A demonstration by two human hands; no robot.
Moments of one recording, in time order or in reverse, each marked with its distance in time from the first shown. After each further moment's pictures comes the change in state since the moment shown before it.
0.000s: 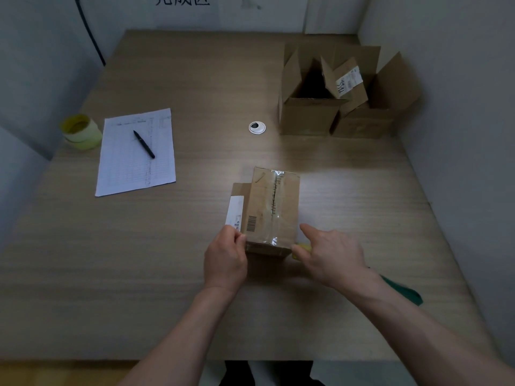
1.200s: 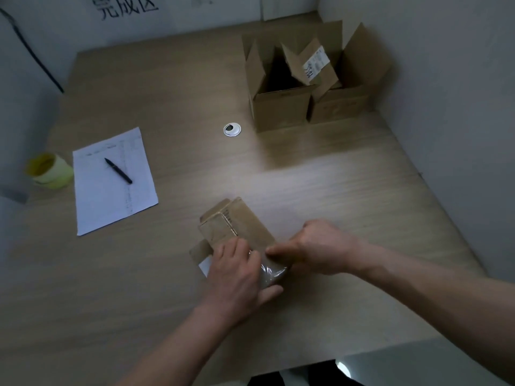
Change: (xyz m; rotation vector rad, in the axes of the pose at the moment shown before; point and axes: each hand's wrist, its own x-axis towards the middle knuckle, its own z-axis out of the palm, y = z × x) left_hand 0.005 0.005 -0.008 0.692 -0.341 0.786; right_hand 0.031 0.016 -0.005 -0.054 -0.207 -0.653
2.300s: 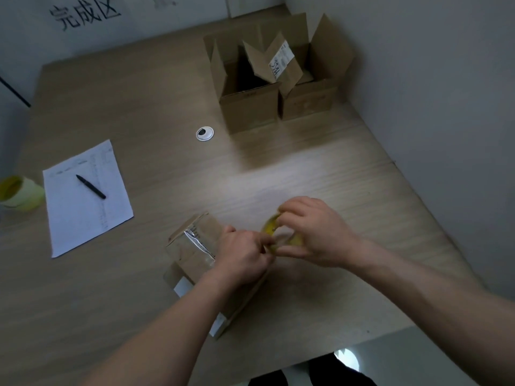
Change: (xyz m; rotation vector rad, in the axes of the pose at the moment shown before) left_hand 0.083 0.030 0.008 -0.268 -0.217 -0.079; right_hand -0.044 0.026 0.007 0.147 0.501 0.255
